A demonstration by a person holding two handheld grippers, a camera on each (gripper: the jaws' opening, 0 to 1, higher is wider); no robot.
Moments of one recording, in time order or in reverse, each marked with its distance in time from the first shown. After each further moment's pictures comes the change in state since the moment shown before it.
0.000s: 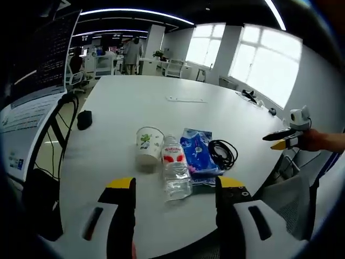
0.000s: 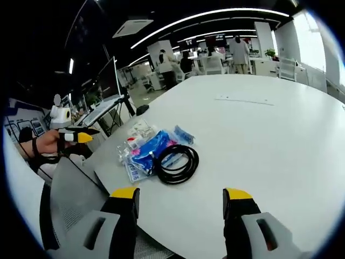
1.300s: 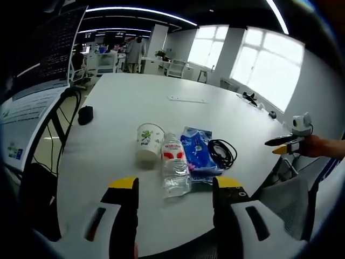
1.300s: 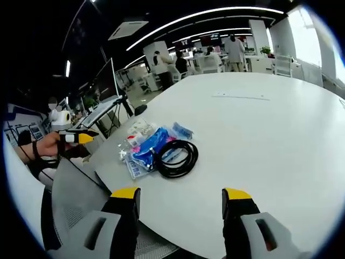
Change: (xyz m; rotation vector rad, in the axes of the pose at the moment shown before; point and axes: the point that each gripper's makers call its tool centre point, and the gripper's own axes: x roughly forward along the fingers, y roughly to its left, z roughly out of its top) left arm -0.003 -0.001 -0.007 -0.033 -0.002 -0.004; right arm -0.010 0.002 -0.013 0.039 -0.005 -0.018
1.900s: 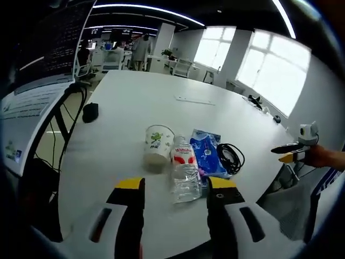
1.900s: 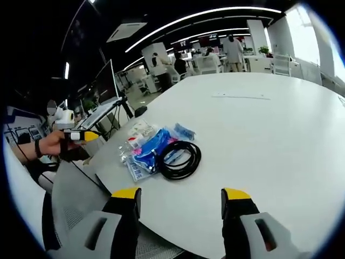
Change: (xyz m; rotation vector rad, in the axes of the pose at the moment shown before) left arm 0.014 0.024 0.008 -0.057 0.009 0.027; right arm 0.006 0.008 0.001 0.019 -0.016 -0.003
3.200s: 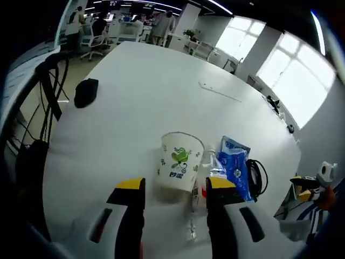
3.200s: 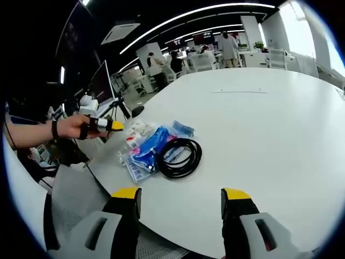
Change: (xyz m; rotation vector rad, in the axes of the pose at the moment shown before) left arm 0.098 0.042 0.023 -0.166 0.172 0.068; right arm 0.009 0.001 -0.007 0.043 0.014 -0.011
